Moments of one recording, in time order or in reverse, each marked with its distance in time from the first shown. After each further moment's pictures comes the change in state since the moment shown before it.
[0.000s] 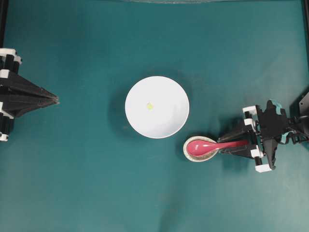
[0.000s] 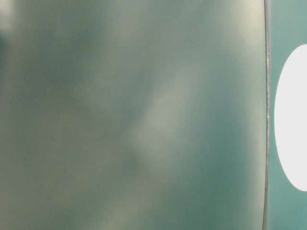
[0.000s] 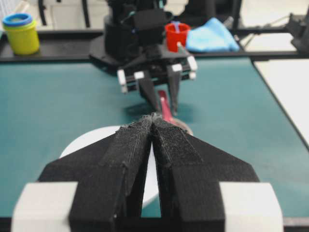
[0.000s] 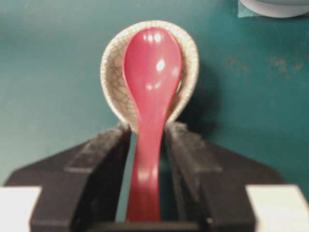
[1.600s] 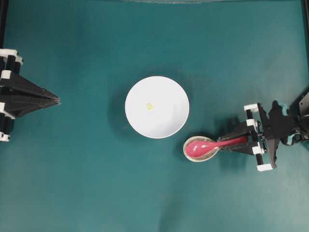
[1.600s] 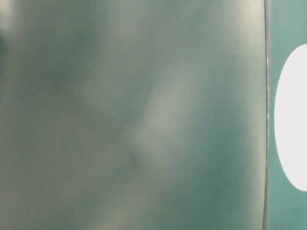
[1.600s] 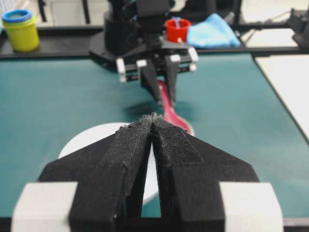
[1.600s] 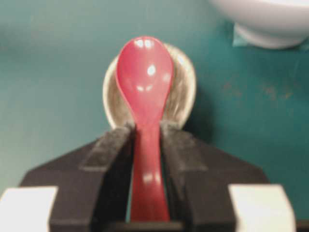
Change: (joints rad) left arm 0.002 0.012 0.000 0.000 0.000 0.009; right arm 0.002 -0.077 0.009 0.026 -0.005 -0.072
